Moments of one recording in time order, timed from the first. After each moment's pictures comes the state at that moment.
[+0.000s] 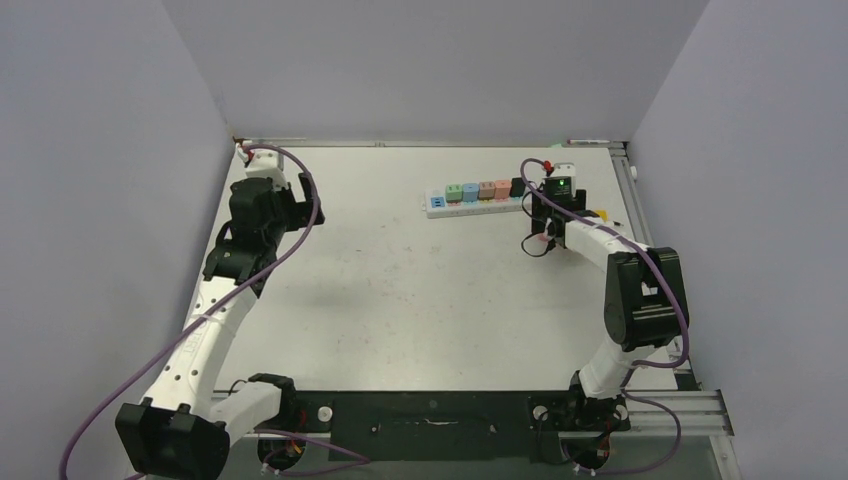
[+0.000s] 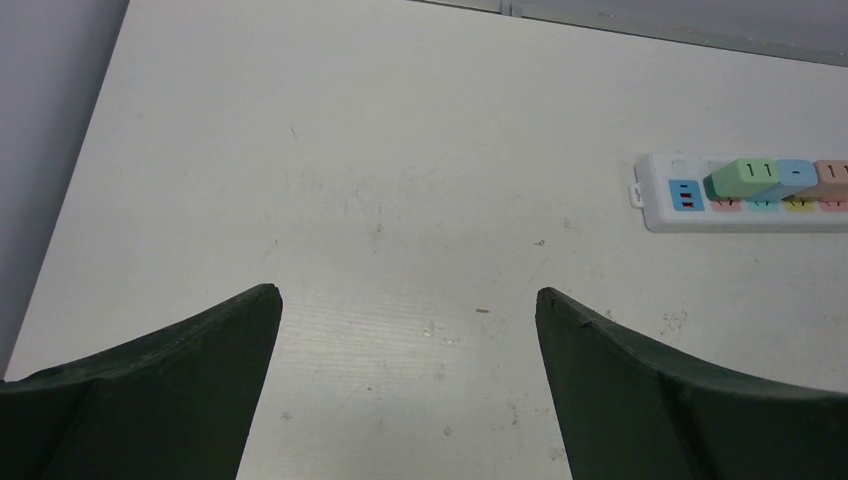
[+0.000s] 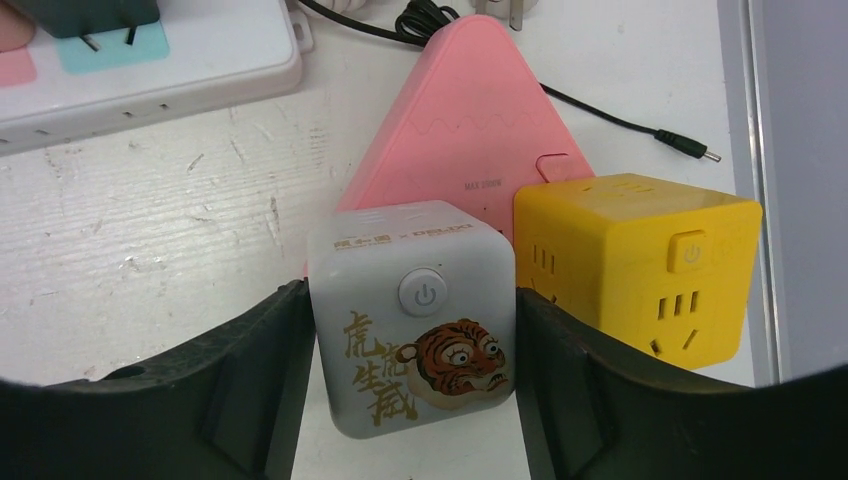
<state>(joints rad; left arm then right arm) -0.18 1.06 1.02 -0.33 -0.18 -0.22 0.14 1.71 1.05 -0.14 0.39 0.04</state>
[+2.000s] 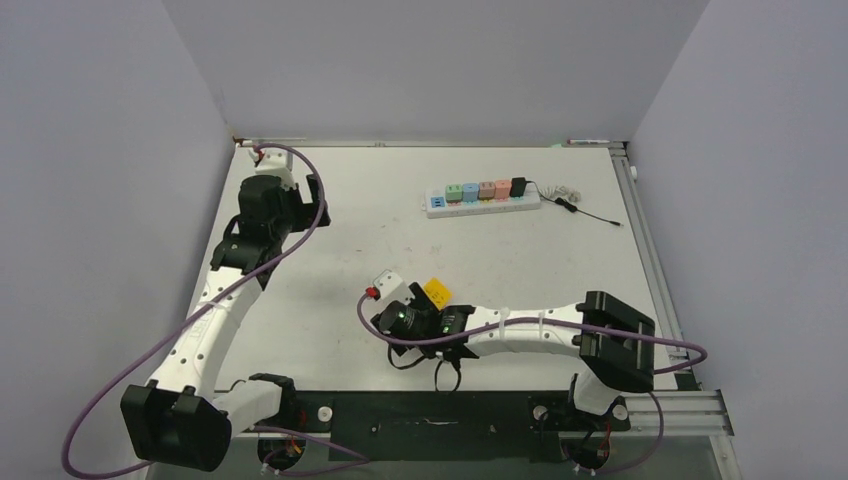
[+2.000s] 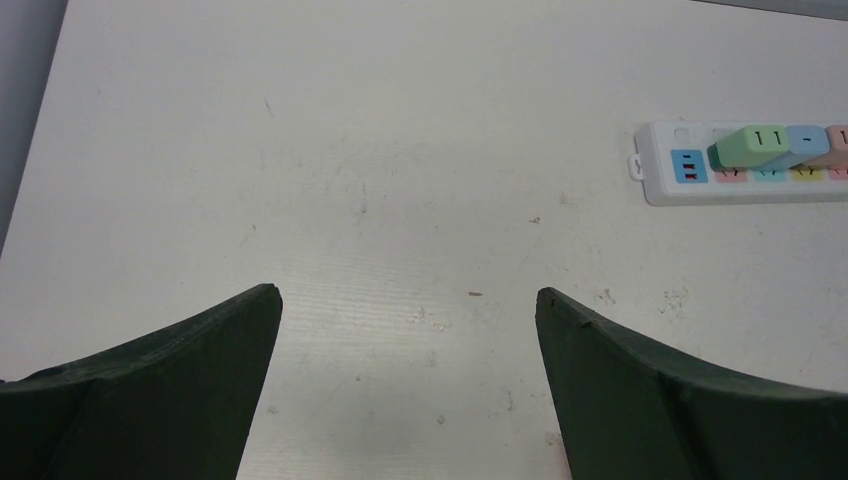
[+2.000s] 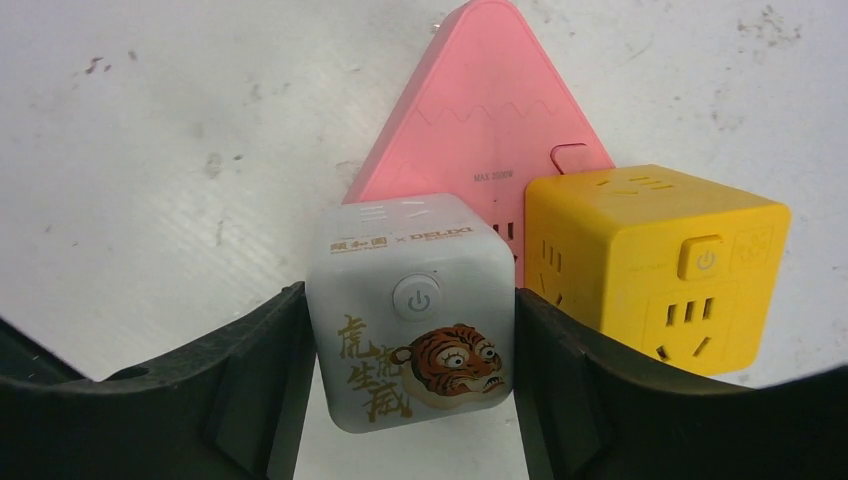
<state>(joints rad) -0.18 1.12 1.02 -0.34 -0.14 -0.23 1.25 1.63 1.02 -0.30 0.47 0.33</state>
